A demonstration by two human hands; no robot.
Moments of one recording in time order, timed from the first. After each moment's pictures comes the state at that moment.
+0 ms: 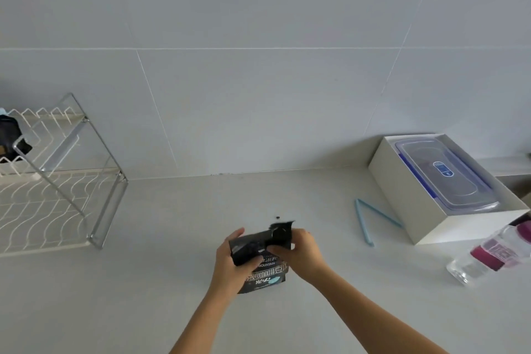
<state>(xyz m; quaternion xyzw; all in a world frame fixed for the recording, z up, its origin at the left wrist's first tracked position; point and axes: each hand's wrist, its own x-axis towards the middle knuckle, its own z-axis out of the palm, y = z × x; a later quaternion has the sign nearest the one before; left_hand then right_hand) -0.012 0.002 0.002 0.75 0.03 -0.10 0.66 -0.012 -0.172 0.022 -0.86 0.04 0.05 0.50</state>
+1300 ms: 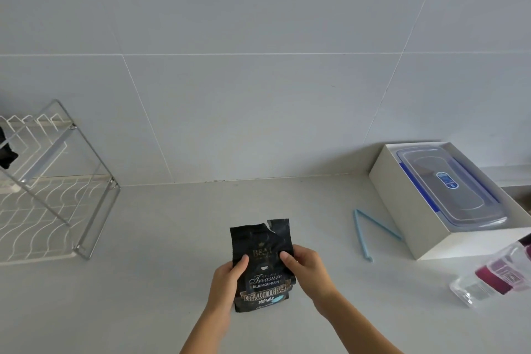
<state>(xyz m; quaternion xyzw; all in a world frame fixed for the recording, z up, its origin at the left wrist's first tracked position) -0.009 -0.028 0.002 0.62 0.19 -0.20 0.74 -0.014 -0.202 0.004 -0.71 0.10 0.10 0.69</state>
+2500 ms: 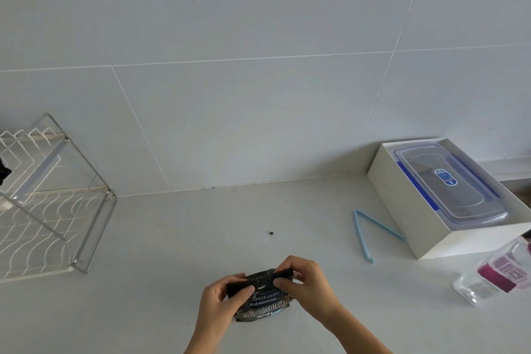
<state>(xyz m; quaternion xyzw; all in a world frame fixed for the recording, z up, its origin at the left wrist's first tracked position) -0.019 -0.007 -0.014 0.73 0.10 -0.13 0.66 -0.023 -0.205 0.001 -0.80 0.00 0.06 0.60</state>
